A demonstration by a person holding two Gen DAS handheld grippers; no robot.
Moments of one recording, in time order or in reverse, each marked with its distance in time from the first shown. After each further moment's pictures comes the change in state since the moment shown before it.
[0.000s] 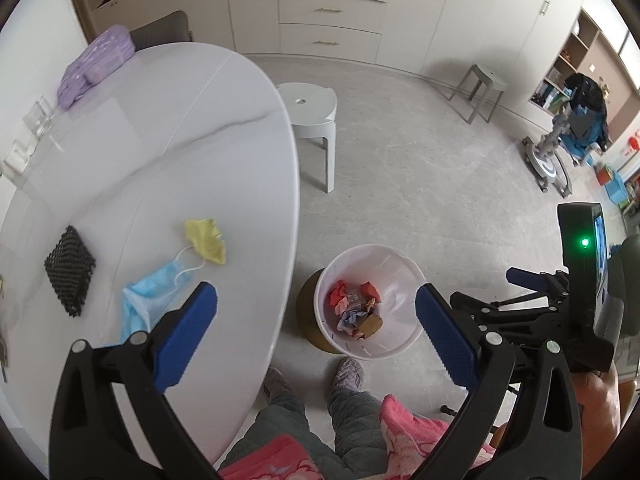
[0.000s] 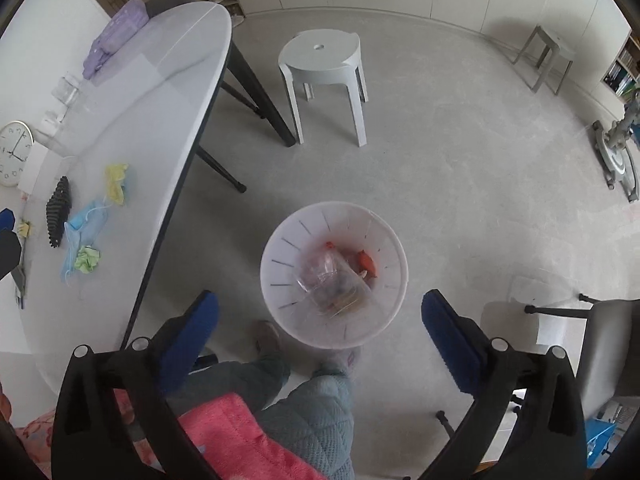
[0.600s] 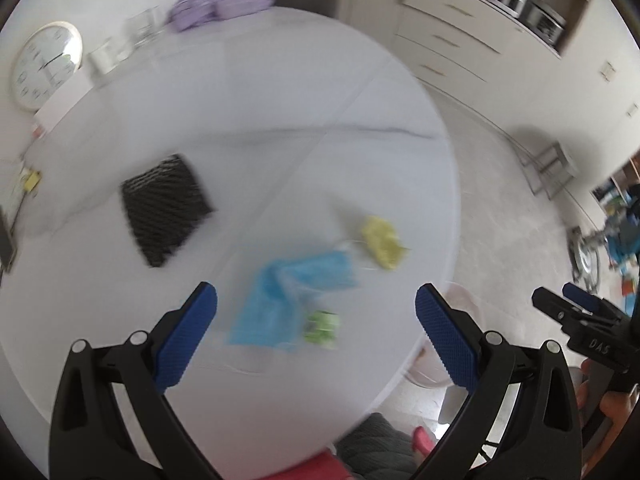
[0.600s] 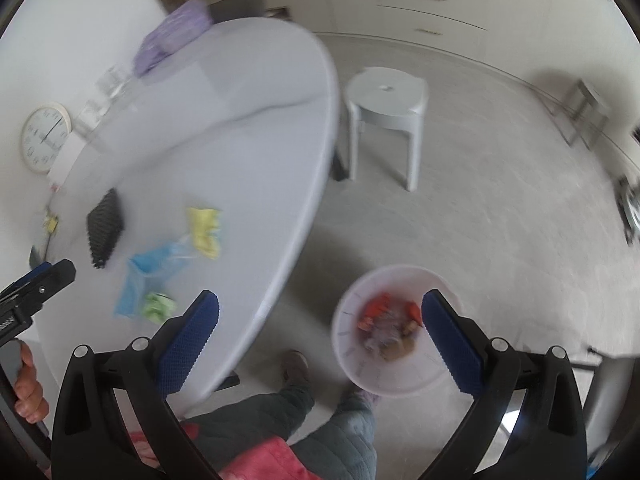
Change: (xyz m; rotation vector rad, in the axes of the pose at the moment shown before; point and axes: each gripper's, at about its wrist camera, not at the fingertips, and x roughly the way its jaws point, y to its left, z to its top) left arm -0.006 0.183 -0.028 -0.359 -0.010 0.131; right arm -0.009 0.124 0.068 -0.152 -0.075 0.085
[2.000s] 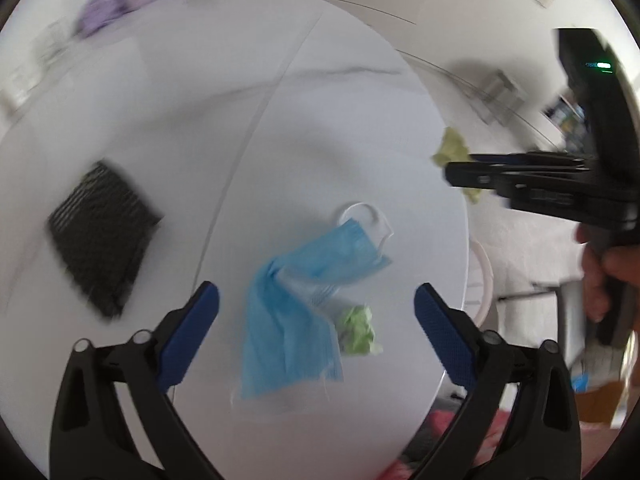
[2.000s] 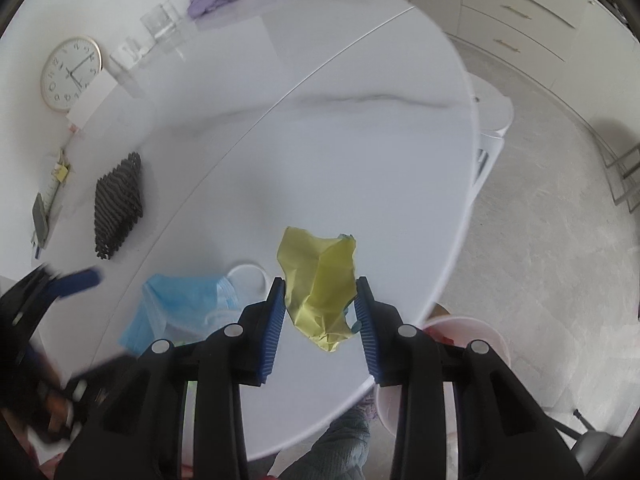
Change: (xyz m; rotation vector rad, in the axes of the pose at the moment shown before) left arm 0.088 0.021 0.007 0.324 0.115 -0.231; right arm 0.080 0.076 0.048 -0.192 0.084 0.073
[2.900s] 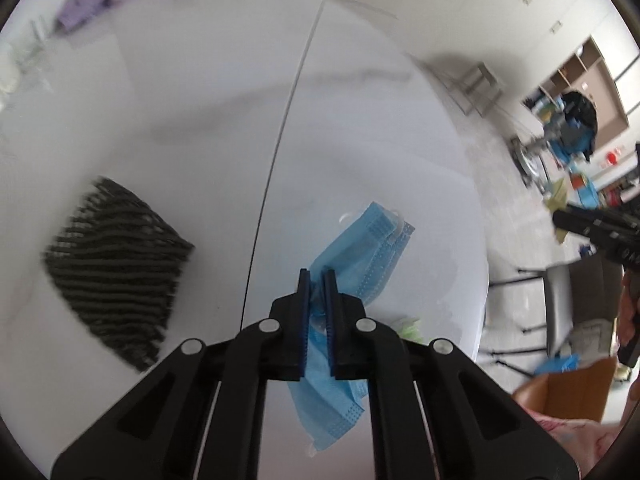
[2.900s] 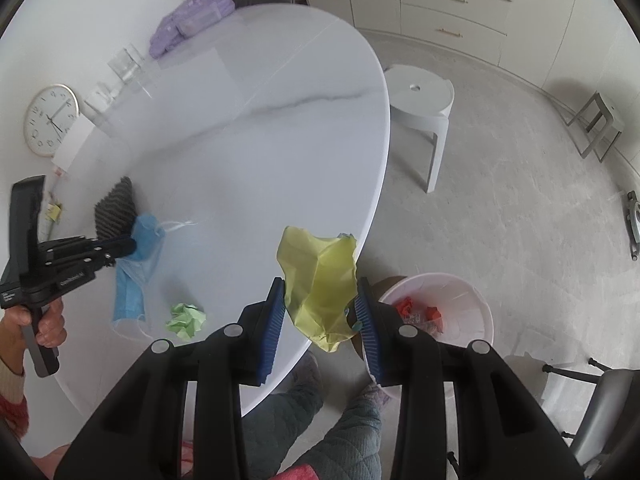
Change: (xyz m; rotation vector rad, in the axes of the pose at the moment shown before) left arm -0.015 0.047 0.020 -0.020 -0.009 -0.042; right arm -0.063 -0.022 -0.055 0.168 -0.080 -0.063
